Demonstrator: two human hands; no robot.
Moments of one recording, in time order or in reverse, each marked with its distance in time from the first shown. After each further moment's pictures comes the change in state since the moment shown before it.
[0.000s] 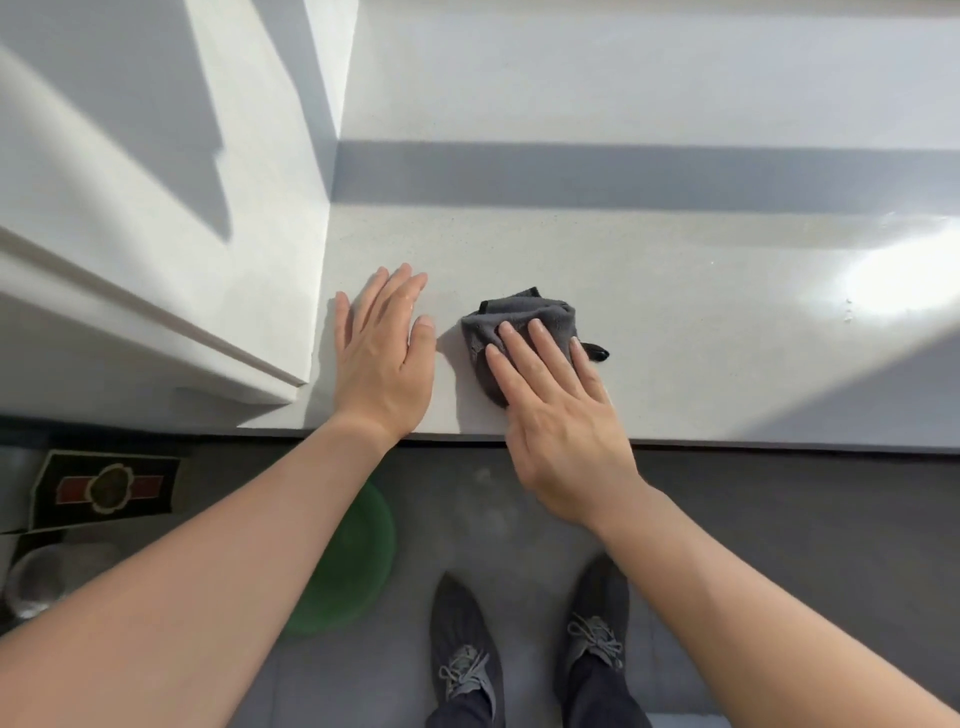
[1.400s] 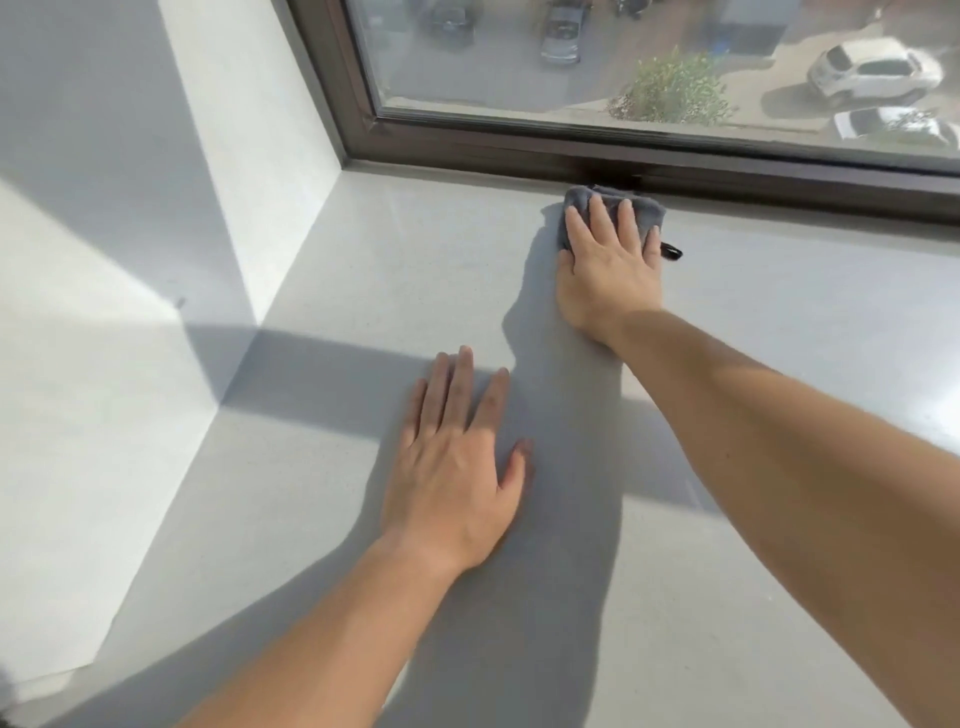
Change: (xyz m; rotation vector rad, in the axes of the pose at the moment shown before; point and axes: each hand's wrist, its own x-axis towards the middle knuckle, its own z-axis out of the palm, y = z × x) left_hand 0.171 0.126 0.111 0.348 -0.021 0.009; right_hand 0.371 0.254 -0.048 0.061 -0.019 0.211
